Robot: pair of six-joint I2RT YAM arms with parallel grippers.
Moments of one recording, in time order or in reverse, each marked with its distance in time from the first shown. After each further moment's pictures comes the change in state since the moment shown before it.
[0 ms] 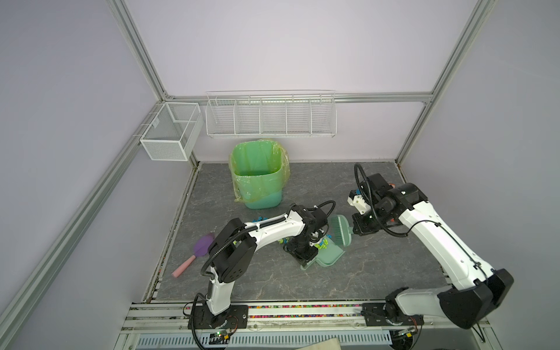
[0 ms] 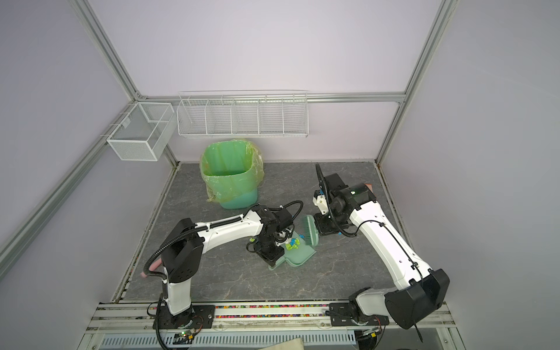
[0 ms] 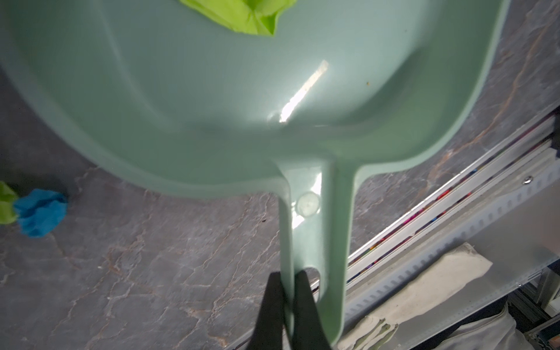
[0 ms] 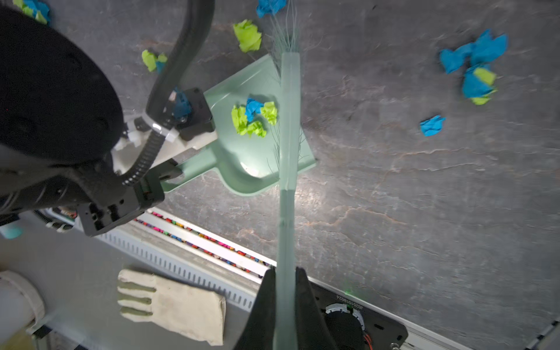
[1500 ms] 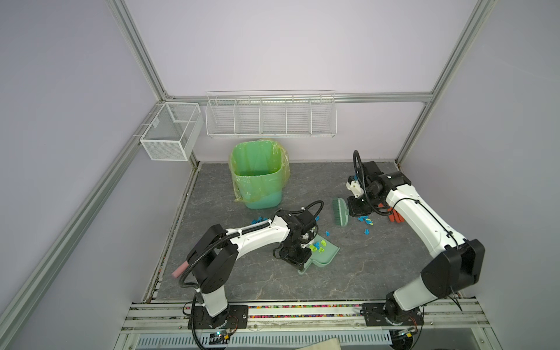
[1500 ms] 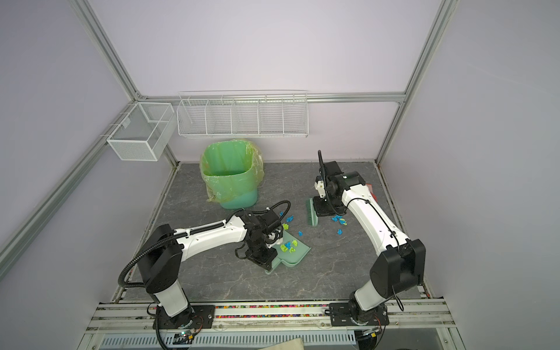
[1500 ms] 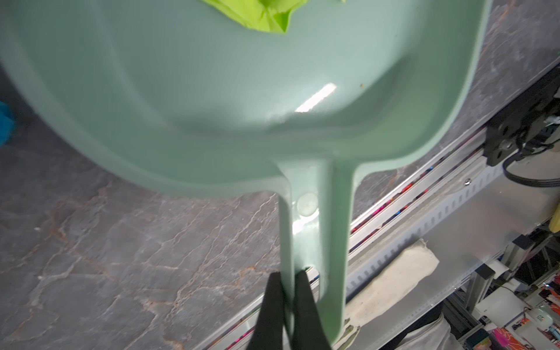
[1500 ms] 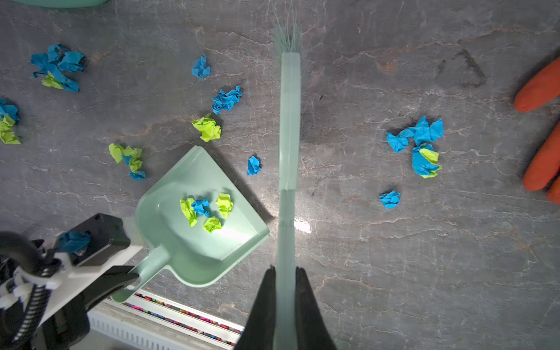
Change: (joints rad) left arm 0.039 -0.179 -0.225 0.163 0.122 -0.148; right arm -0.105 0.225 0.035 0.208 0.007 -0.023
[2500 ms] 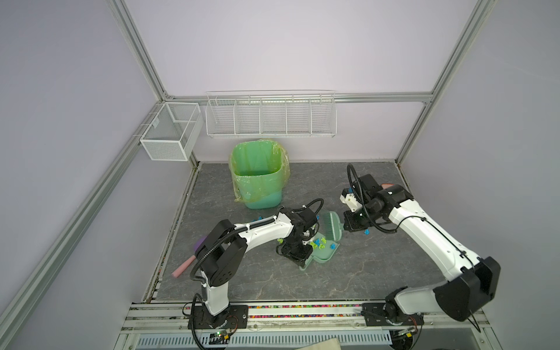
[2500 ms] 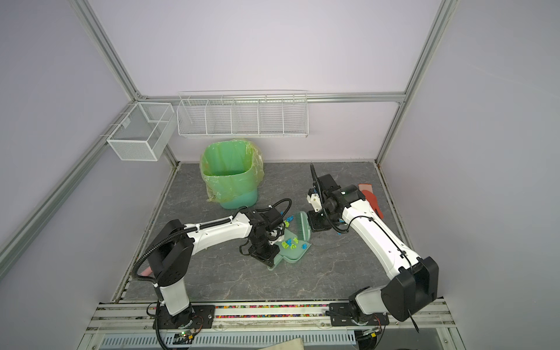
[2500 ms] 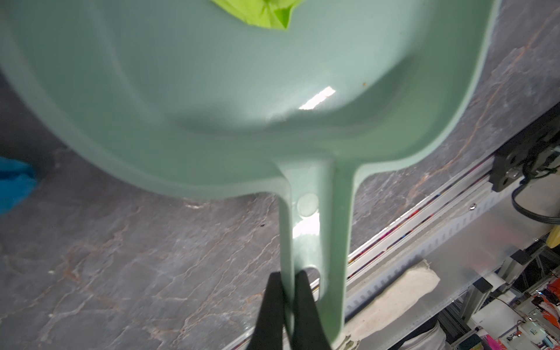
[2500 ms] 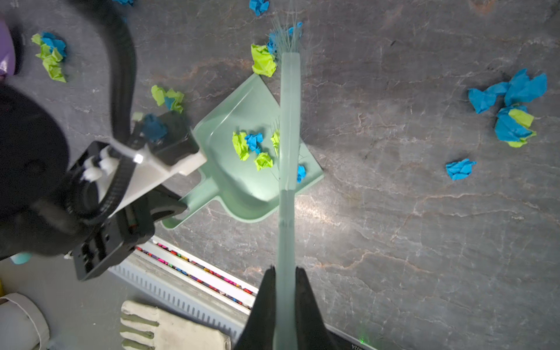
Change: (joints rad) left arm 0.029 0.085 0.045 0.010 -0.016 0.013; right arm 0.125 -0.212 -0.160 -0.024 -0.079 0.063
